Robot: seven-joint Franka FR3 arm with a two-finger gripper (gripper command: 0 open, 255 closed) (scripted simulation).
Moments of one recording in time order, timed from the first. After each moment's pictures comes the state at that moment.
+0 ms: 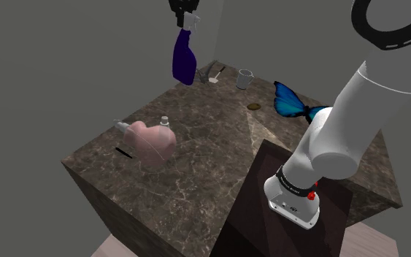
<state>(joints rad) 0.25 0.03 -0.13 -1.48 -0.02 1.53 0.05</state>
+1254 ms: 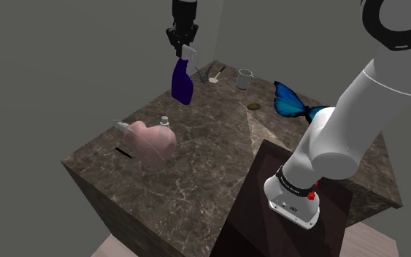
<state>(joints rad) 0.25 -0.02 -0.13 -1.79 -0.03 1.80 0.06</state>
